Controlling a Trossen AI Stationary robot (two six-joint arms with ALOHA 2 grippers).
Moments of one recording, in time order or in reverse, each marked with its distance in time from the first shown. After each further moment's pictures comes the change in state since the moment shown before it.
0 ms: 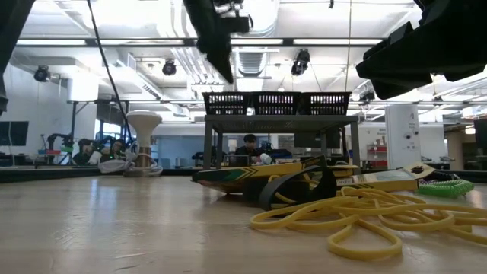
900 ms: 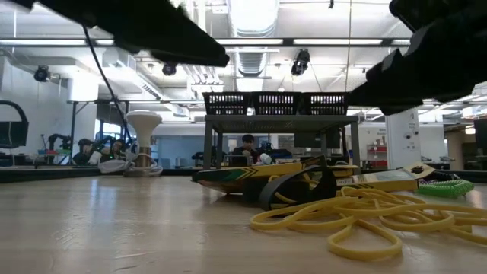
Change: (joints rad) left arm -0.816 -0.127 -0.979 1.387 -0.264 -0.429; right arm 0.003 0.077 0.013 -0.001 0.135 0.098
